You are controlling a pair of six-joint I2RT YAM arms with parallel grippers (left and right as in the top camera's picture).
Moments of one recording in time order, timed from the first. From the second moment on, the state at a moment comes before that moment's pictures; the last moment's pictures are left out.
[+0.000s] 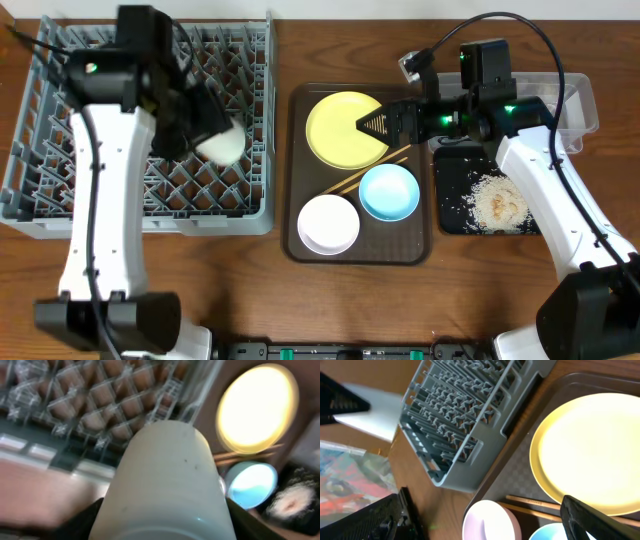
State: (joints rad) left arm -0.01 1.69 1.90 -1.57 0.16 -0.48; right arm 0.22 1.67 1.39 -0.63 -0.87 0.12
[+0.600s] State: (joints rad) left arm -0.08 1.73 1.63 -1.48 0.08 -0.46; right arm 0.22 1.67 1.39 -0.64 -0.84 0.12
